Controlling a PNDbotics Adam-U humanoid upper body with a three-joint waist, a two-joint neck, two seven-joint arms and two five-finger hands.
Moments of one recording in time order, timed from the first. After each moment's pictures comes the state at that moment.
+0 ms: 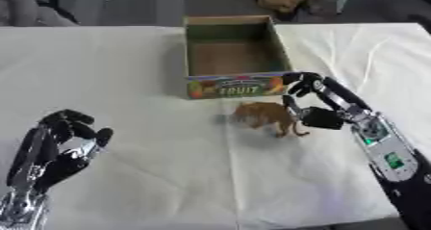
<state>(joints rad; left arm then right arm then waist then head) -0.13 0.21 -0.10 -1.68 -0.11 -0.07 -0.03 -0.33 -0.36 0.11 -1.48 0.48 -0.20 0.28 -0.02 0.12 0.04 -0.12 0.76</state>
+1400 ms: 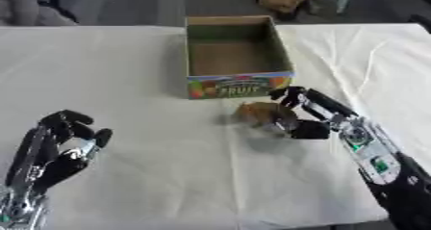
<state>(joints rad) -0.13 0.21 -0.10 -1.68 -0.11 -0.07 -0.03 -0.34 -0.36 0.16 -1.41 0.62 -0.22 0.33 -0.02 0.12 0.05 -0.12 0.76</state>
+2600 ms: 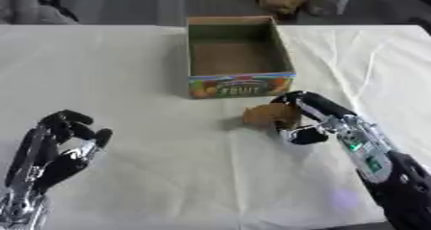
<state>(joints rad) -0.13 0.21 -0.10 -1.68 -0.11 -0.07 -0.03 -0.37 -0.35 0.16 -1.37 0.77 -0.19 0.31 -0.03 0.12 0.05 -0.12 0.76</state>
